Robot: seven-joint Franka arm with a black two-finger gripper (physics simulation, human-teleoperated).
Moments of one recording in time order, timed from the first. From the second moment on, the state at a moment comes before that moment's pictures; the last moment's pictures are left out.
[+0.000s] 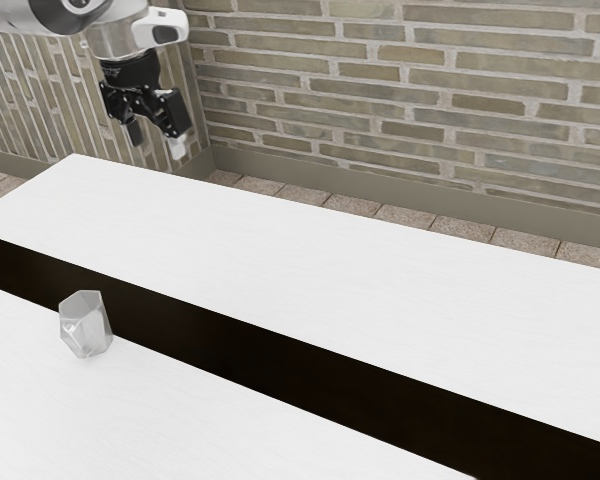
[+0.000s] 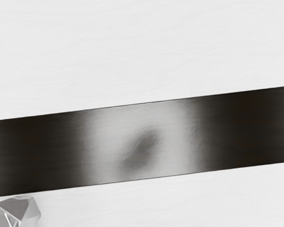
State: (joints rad) arm 0.29 -0.01 -0.27 -1.53 -0.01 1.57 0.13
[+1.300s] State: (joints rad) arm 0.73 -0.27 -0.50 -2.41 0.03 2.17 -0.70
